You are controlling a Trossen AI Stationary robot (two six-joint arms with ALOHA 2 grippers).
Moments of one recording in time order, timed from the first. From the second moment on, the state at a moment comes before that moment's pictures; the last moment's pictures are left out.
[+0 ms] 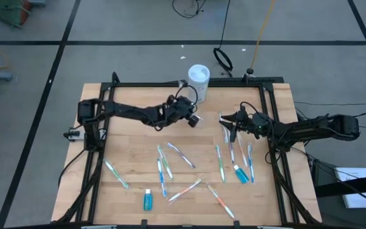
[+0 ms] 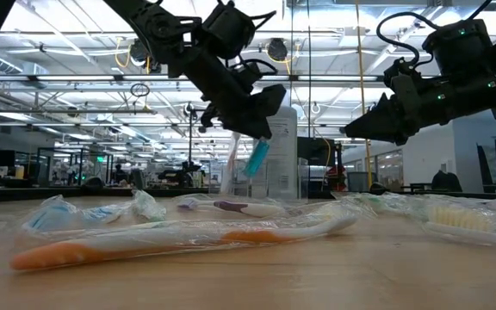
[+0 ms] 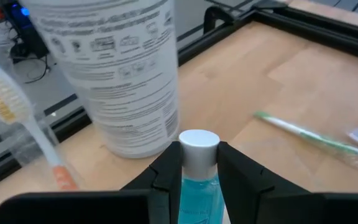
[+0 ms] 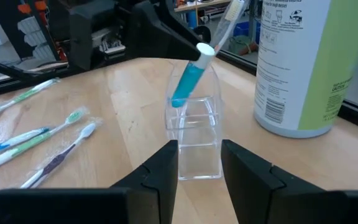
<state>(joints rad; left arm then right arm) 0.17 1.86 1.17 0.16 -0.51 -0.28 -0.26 1.02 0.10 0.74 0.10 0.17</state>
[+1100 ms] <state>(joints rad) 0.10 1.86 1.17 0.30 -0.78 -0.35 -0.26 1.02 0.10 0.74 0.10 0.17</state>
